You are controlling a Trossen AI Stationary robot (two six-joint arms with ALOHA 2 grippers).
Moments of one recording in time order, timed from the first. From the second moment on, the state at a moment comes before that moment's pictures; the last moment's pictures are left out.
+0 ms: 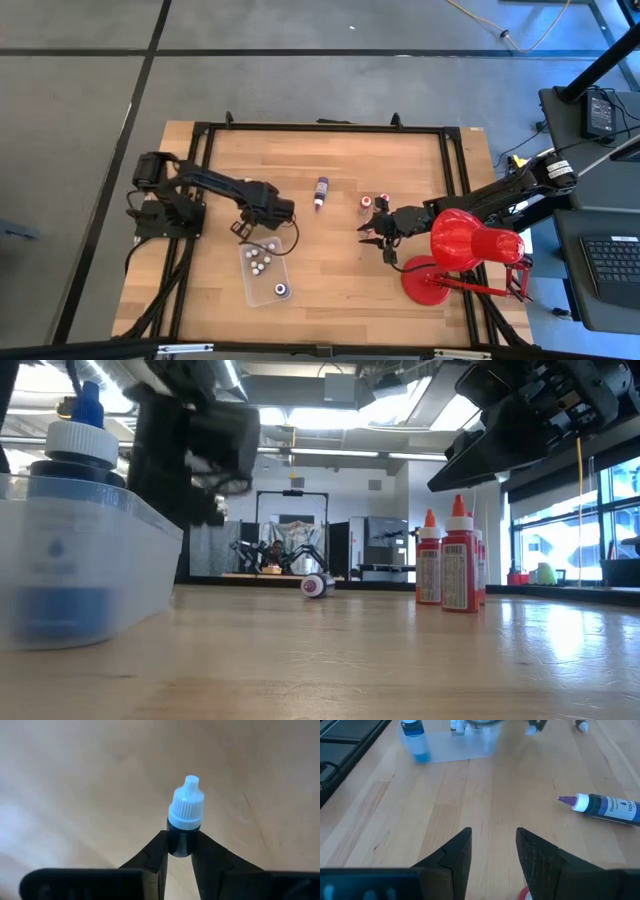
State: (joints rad) left arm -0.01 1.69 0.97 -1.02 -0.22 0.49; right arm 0.26 1.25 0.55 0.14 0.14 0.10
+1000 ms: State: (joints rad) left arm -0.60 1.08 0.68 -0.70 -0.94 -1.06; right arm 0.26 1.25 0.55 0.25 0.14 0.08
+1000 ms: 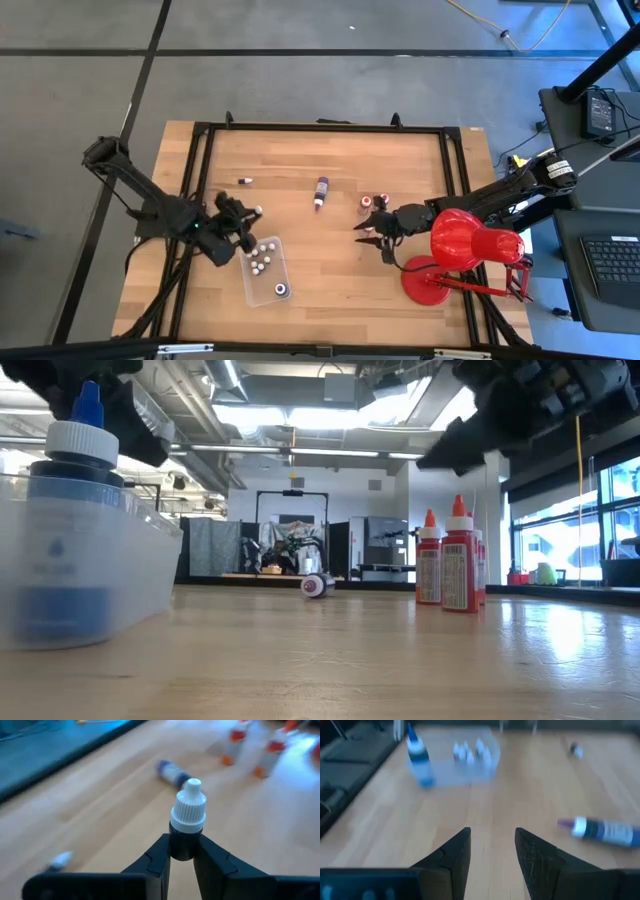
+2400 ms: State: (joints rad) left arm -0.46 1.25 0.53 0.45 -0.55 -0.17; right arm 0.21 1.79 1.09 0.53 0.11 -0.08
